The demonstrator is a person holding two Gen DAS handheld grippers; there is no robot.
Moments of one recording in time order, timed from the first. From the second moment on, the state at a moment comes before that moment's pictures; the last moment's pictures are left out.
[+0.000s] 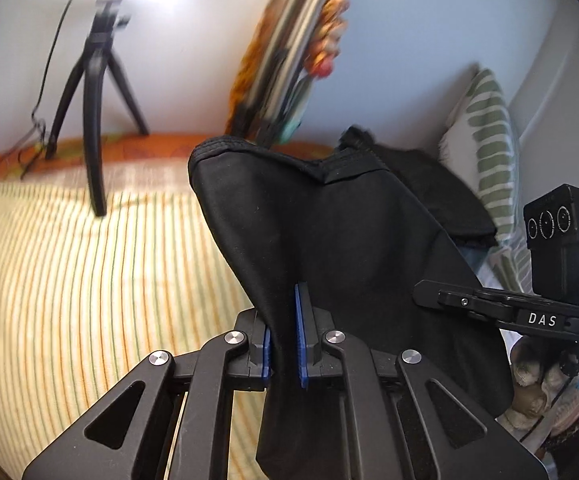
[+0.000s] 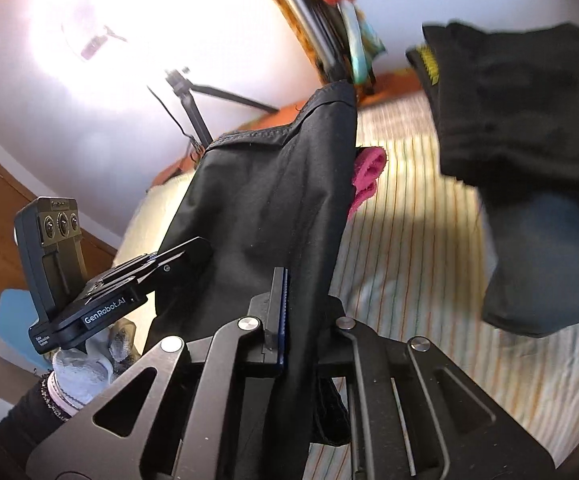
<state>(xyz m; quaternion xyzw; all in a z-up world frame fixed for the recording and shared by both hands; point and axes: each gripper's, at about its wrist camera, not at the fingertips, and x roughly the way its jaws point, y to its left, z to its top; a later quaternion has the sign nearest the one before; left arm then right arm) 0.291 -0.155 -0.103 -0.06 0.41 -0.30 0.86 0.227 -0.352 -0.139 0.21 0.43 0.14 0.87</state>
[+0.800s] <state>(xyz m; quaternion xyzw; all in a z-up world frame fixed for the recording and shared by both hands) 0.347 -0.341 -0.024 -0.02 0.33 -0.39 0.86 0.221 -0.508 -0.013 0.15 0.35 0.02 0.93</state>
